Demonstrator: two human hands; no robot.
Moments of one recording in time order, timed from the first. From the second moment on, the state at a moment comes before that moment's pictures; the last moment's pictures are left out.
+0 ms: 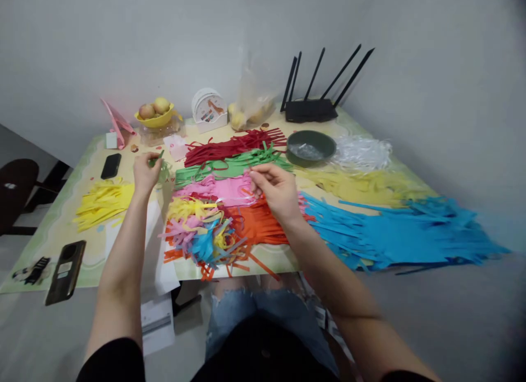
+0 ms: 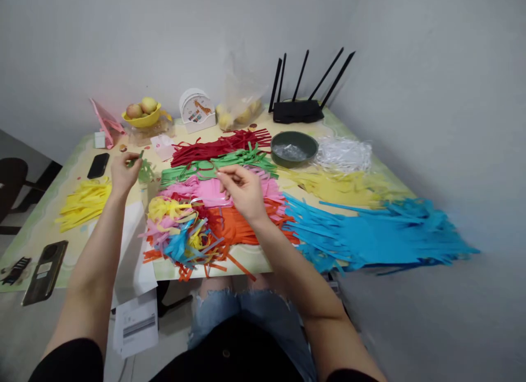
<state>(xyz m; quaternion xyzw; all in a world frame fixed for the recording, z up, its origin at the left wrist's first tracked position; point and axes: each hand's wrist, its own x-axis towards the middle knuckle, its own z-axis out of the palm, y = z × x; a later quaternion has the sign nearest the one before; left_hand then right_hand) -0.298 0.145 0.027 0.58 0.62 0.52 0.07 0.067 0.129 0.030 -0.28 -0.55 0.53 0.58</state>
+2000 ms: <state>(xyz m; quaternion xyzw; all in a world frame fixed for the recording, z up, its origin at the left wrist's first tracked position) -0.124 -0.017 0.087 0.54 0.54 0.61 0.21 0.046 0.057 0.084 -0.17 -0.68 0.58 0.41</state>
